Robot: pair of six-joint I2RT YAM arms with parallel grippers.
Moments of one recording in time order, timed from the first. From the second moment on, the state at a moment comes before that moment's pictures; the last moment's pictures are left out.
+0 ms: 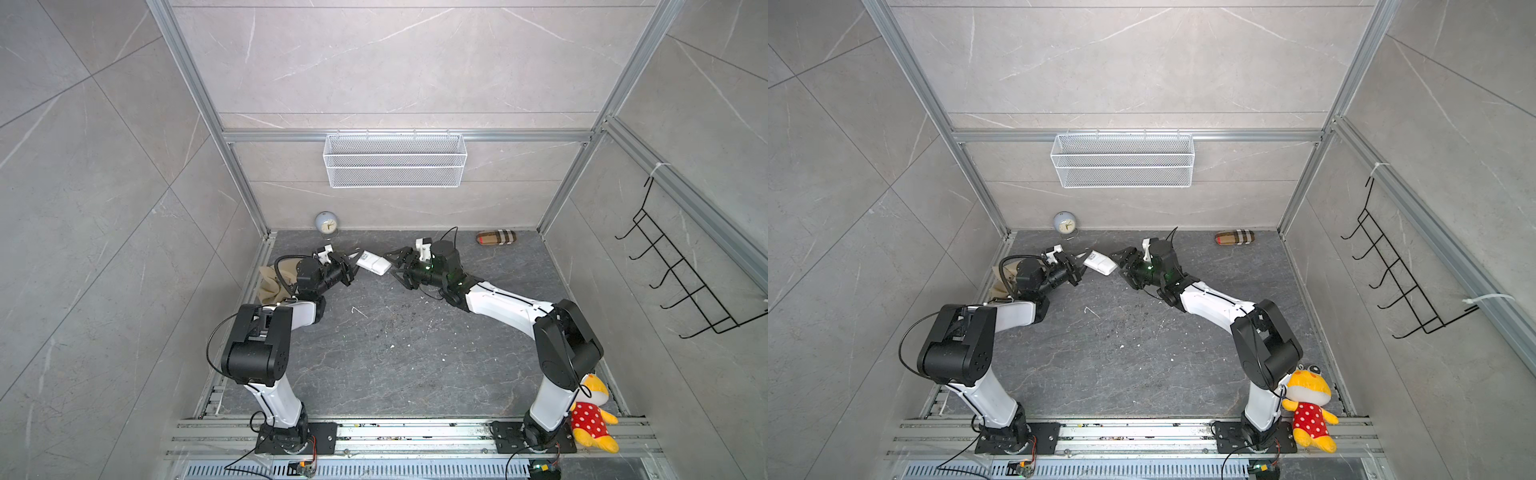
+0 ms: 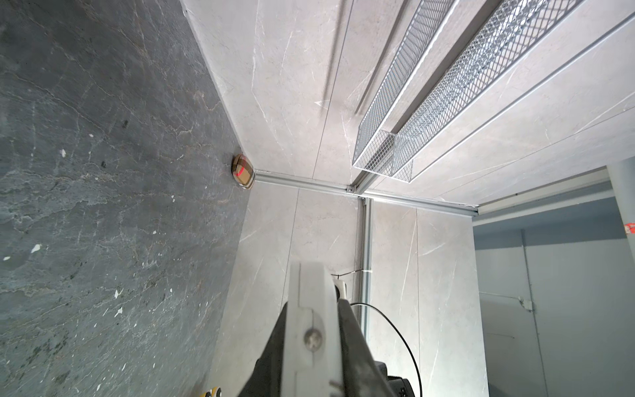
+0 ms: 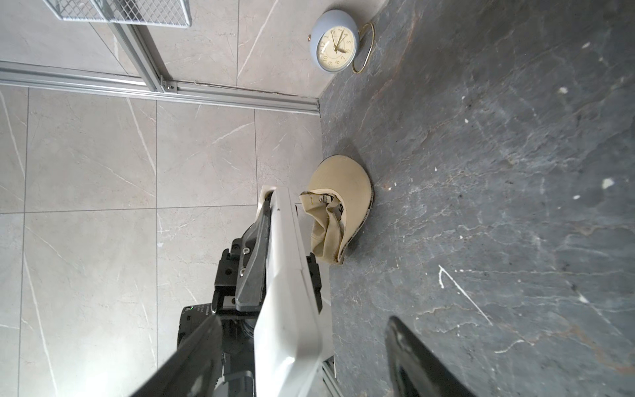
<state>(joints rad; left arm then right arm) -0.14 1.74 0.81 0.97 0.68 -1.72 0.61 1.81 1.25 0.29 -0.40 1.33</state>
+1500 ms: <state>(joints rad) -0.15 1.76 0.81 1.00 0.64 -1.75 0.64 1.91 1.32 0.34 -0.43 1.37</state>
